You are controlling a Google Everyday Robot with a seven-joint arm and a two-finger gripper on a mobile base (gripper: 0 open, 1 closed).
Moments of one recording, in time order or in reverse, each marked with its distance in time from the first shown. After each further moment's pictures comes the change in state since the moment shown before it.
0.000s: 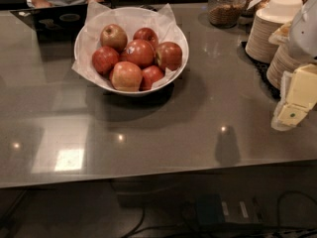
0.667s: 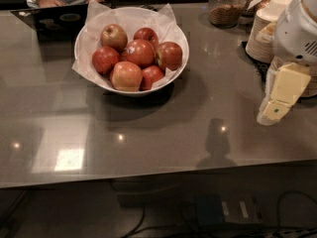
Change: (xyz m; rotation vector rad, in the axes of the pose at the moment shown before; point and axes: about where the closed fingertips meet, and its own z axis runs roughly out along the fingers) arm -0.017 -0.012 0.014 0.012 -0.032 -0.032
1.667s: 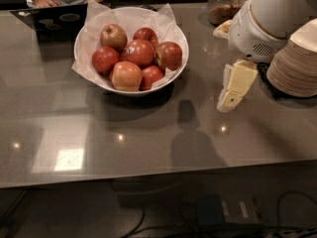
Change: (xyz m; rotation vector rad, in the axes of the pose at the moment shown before) arm -0.065 -0.034 0.049 0.023 -0.160 -0.139
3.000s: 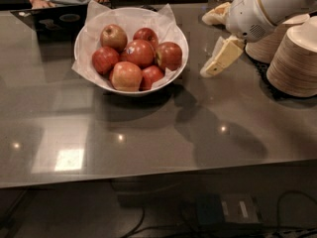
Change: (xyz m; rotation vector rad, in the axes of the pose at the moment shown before) arm -0.020 -0.074 0.014 0.058 -0.316 0.002
